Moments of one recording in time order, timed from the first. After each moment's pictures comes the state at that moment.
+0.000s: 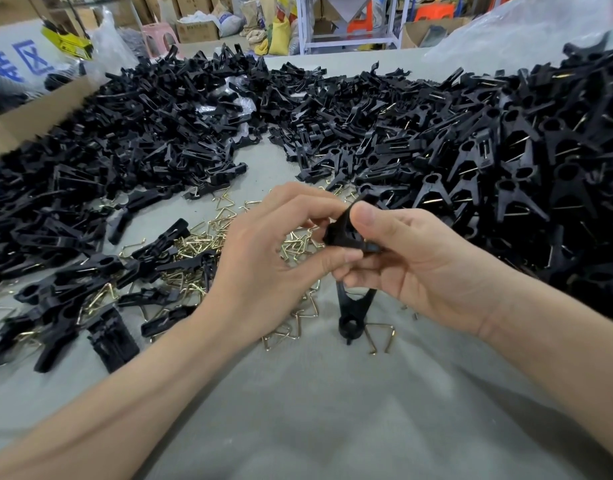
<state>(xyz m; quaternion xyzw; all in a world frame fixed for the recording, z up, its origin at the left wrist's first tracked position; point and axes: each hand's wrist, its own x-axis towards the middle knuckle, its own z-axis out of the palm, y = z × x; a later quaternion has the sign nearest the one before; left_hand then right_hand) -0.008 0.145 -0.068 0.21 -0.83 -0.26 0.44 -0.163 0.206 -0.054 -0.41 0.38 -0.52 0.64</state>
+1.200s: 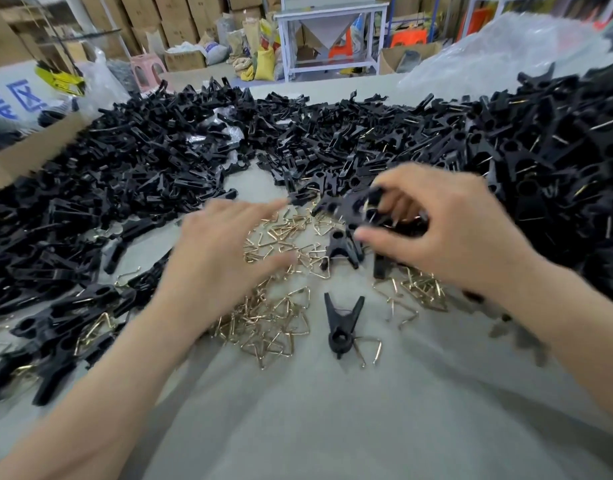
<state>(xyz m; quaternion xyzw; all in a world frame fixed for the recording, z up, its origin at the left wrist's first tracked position) 0.021 0.103 -0.061 0.37 -0.89 -0.05 0.24 -0.207 0.204 -0.040 -0.73 0.59 -0.34 -0.06</state>
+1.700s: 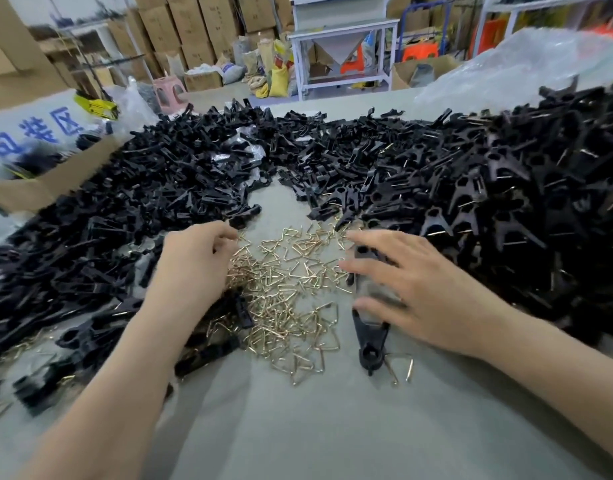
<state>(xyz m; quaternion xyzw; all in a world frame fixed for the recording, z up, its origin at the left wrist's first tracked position) 0.051 0.068 -0.058 0.56 -0.78 -0.07 0.28 -0.183 0.197 -0.082 -0.80 0.56 -0.20 -0.04</state>
